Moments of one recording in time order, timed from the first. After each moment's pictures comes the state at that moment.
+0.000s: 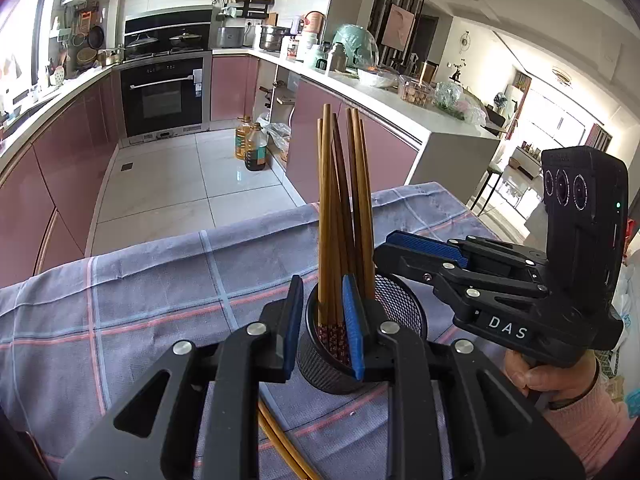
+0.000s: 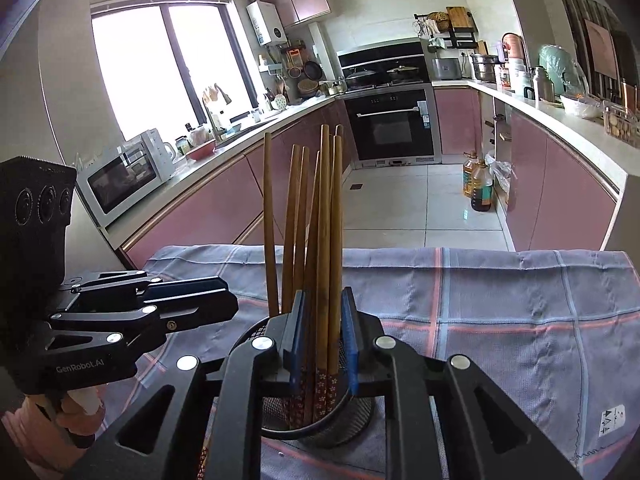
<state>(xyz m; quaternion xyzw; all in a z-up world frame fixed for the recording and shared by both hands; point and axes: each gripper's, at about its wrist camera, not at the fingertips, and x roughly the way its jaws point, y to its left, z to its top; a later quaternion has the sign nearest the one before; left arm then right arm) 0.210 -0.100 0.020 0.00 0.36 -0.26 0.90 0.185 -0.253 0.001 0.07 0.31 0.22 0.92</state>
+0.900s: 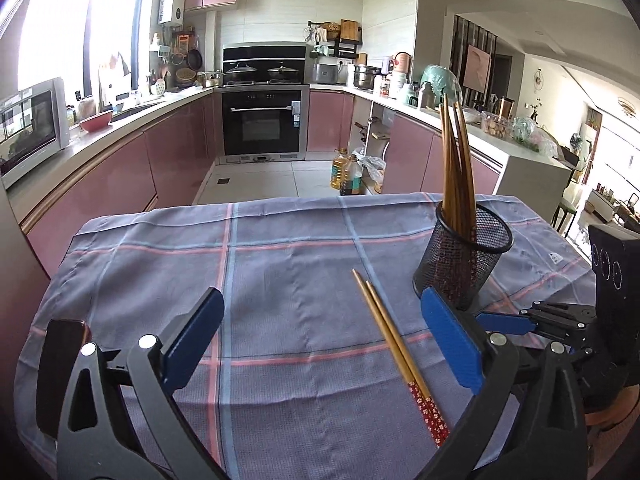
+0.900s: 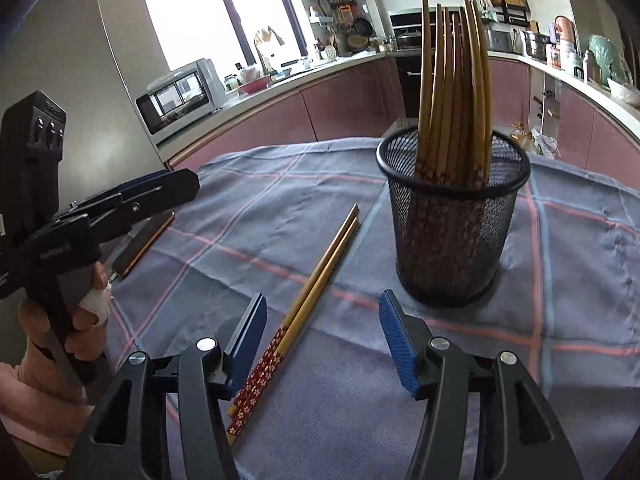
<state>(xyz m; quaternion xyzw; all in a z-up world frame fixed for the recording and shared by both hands) 0.087 0.002 -0.024 0.00 0.29 -0.08 0.95 0.091 -0.179 -0.073 0.02 0.39 0.29 0.88</state>
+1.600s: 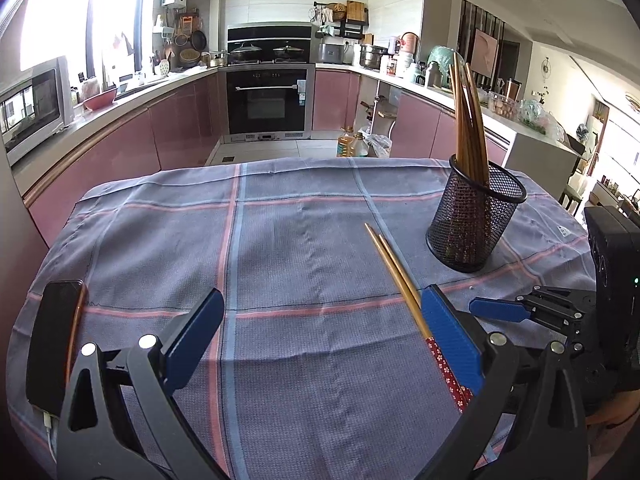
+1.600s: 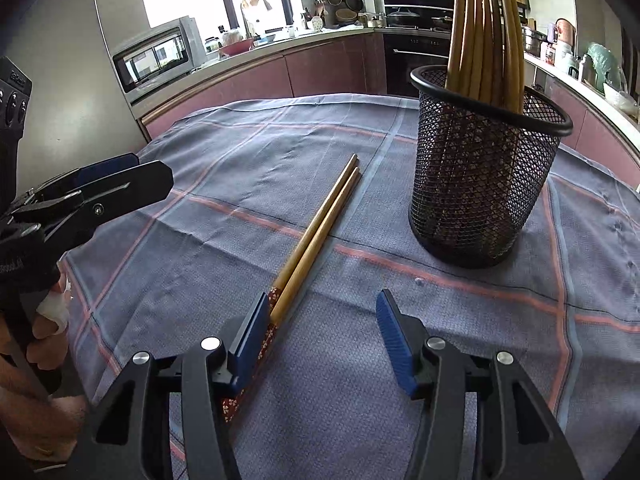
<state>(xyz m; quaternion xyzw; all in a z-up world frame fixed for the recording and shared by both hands) 0.076 0.007 -0.054 0.00 0.33 -0.08 0.94 0.081 -0.156 -0.094 -0.04 0.42 0.24 0.88</state>
